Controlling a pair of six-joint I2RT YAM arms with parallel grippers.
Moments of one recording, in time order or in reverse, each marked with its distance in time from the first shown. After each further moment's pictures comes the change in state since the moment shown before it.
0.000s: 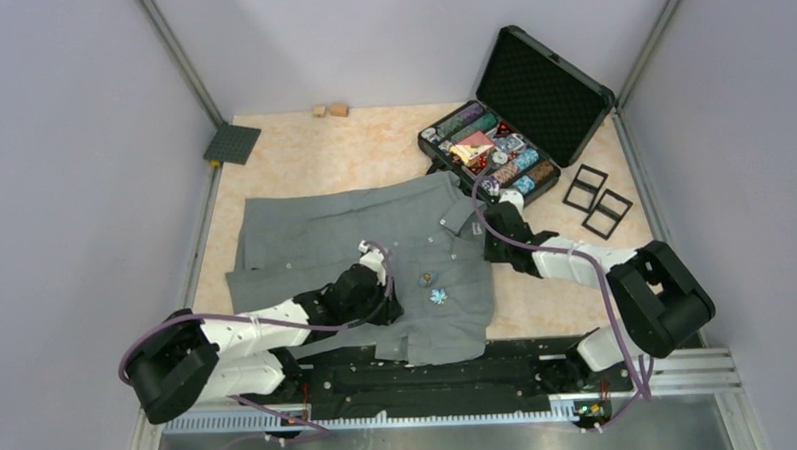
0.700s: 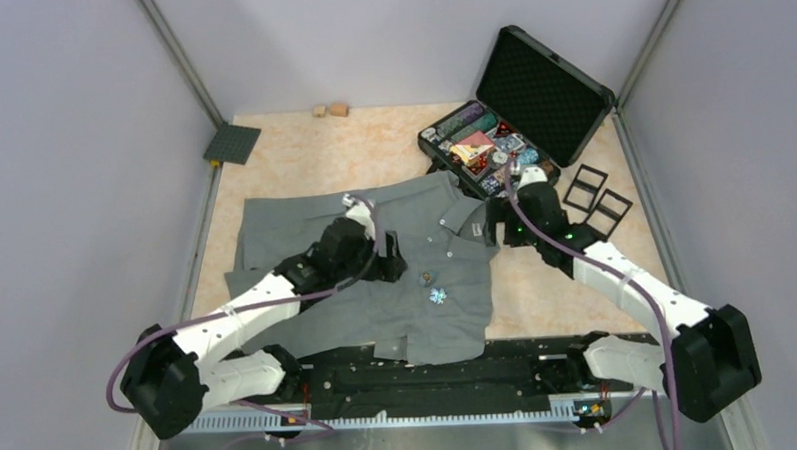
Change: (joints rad) left arm 0.143 -0.049 0.302 -0.270 -0.005 0.116; right arm -0.053 -0.306 0.103 -0.243 -0.117 -0.168
